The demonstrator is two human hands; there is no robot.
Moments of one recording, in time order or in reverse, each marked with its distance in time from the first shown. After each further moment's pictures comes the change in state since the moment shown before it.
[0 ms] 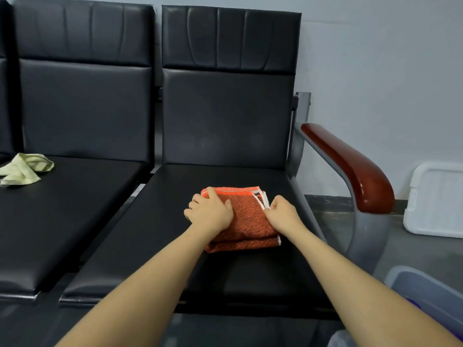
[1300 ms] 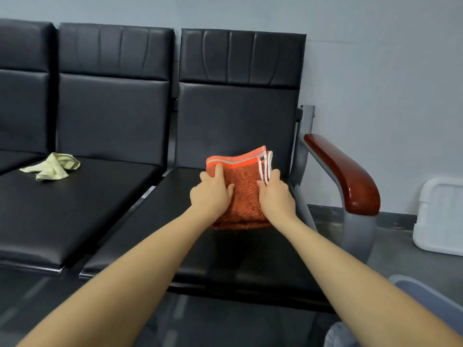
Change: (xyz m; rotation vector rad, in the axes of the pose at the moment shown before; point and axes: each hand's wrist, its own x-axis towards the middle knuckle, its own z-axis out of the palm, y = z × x) left_hand -0.035 0.002 -0.050 -0.077 0.279 0.205; right_hand -0.033 -0.043 -0.018 -0.091 0.327 -0.290
